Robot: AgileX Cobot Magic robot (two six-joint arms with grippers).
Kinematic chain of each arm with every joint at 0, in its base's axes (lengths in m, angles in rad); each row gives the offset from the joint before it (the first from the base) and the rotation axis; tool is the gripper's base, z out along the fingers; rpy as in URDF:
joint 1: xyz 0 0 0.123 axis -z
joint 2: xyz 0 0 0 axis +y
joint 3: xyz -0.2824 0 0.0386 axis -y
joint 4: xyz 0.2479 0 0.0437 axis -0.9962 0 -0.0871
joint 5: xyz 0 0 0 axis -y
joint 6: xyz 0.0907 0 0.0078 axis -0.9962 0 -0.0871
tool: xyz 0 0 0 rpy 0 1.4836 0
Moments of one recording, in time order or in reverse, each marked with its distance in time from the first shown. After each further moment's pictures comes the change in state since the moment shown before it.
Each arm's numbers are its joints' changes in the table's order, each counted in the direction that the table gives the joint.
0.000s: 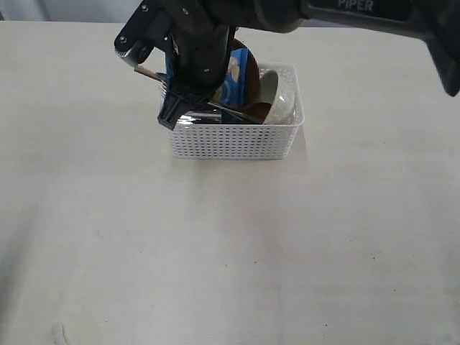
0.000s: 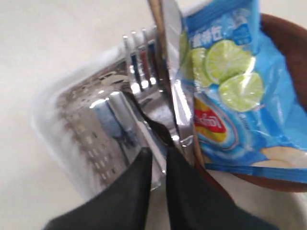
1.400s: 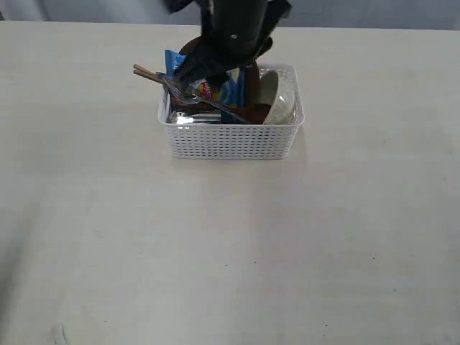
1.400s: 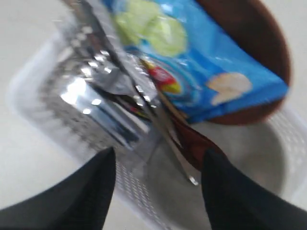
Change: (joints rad) left arm 0.000 0.000 0.000 0.000 0.002 0.000; right arm 0.067 -0.091 -0.005 -0.070 -0.095 -0.182
